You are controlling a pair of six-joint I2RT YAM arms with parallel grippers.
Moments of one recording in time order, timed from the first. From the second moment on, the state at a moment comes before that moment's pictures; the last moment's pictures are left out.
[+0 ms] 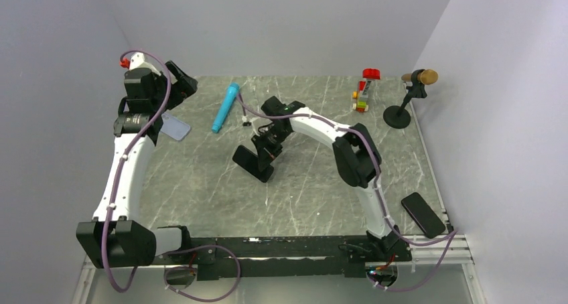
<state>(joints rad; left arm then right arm) 0.03 1.25 1.28 -0.38 0.05 -0.59 0.71 2.15 1.76 -0.84 -0.73 -0.13</state>
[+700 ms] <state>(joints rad) 0.04 1.07 1.23 -0.37 -0.01 -0.46 0.72 2.49 2.12 -1.17 -0.83 -0.31</state>
